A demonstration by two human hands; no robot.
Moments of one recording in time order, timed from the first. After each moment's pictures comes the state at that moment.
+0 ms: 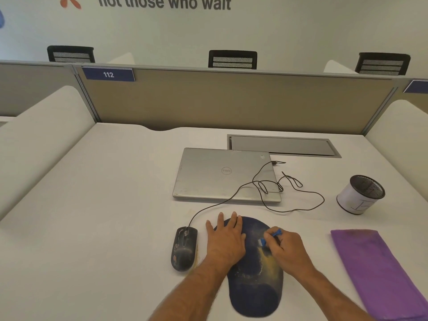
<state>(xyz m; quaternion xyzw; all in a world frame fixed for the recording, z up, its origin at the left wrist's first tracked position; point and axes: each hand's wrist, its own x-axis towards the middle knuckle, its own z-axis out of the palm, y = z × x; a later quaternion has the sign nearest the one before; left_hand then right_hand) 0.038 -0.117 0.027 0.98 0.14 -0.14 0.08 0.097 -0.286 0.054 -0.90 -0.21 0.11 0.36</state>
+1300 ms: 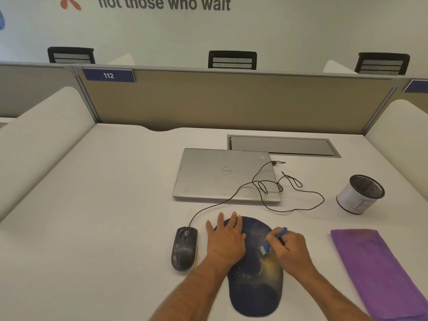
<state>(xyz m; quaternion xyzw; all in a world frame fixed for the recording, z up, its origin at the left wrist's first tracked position) 0.038 -0.117 0.027 0.98 0.14 -0.14 0.08 0.096 -0.290 0.052 -0.89 -0.18 0.10 0.42</state>
